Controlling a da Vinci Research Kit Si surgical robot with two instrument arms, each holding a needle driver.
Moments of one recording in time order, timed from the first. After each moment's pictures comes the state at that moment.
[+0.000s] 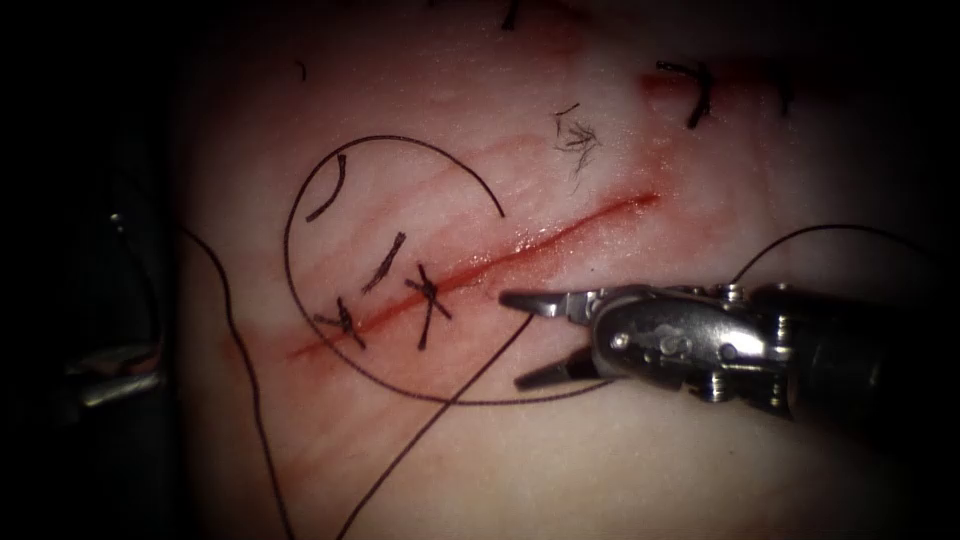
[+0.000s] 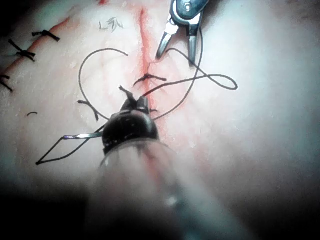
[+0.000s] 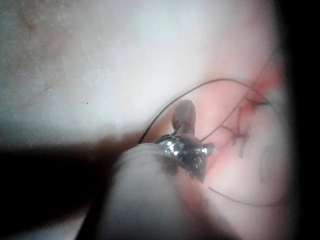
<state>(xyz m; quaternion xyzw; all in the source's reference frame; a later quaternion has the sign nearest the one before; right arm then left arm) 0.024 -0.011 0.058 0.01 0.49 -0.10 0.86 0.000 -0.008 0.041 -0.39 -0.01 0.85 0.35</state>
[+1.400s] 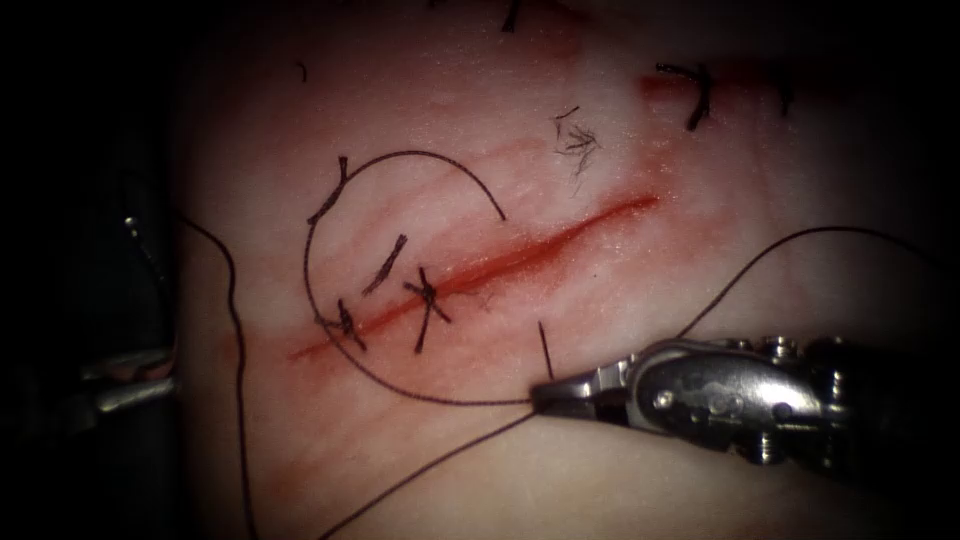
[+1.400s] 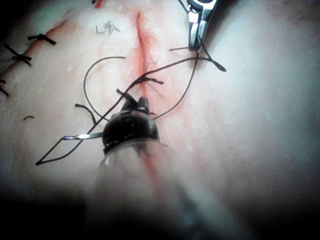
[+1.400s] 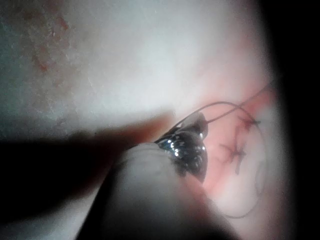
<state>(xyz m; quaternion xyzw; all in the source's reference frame) 0.020 -0.016 0.053 0.09 0.46 -0.07 0.88 -0.001 -0.009 0.041 -0.40 -0.01 0.85 0.34</state>
